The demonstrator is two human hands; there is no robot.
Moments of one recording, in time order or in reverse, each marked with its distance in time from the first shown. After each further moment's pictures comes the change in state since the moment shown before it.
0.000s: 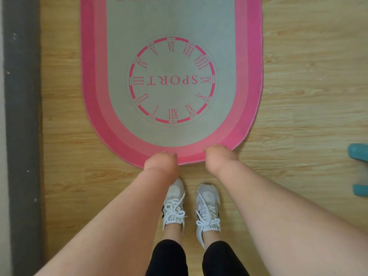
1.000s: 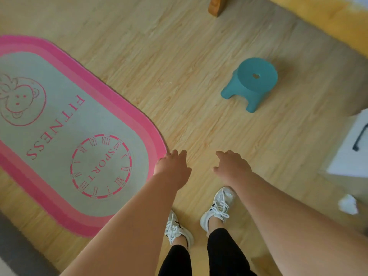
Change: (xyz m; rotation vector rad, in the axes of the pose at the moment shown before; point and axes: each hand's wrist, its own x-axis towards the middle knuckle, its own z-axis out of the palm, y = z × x) left_hand -0.200 0.312 -0.068 0.645 0.177 0.584; right_hand -0.265 0.267 0.064 0.831 0.193 0.499
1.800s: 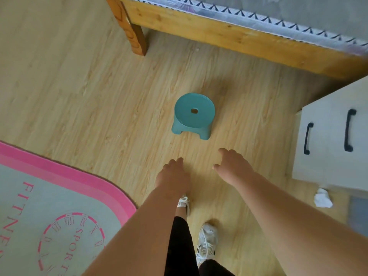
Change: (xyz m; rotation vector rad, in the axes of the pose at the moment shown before) left_hand 0.170 0.205 -0.118 -0.040 -0.031 0.102; right_hand 0.101 0.190 -0.157 0.375 0.132 0.281
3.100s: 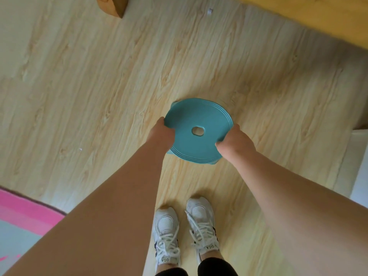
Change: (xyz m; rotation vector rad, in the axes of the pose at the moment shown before) left_hand 0.375 -0.009 -0.004 -0.684 0.039 -0.285; right_hand 0.349 -0.024 0.026 0.199 0.031 0.220
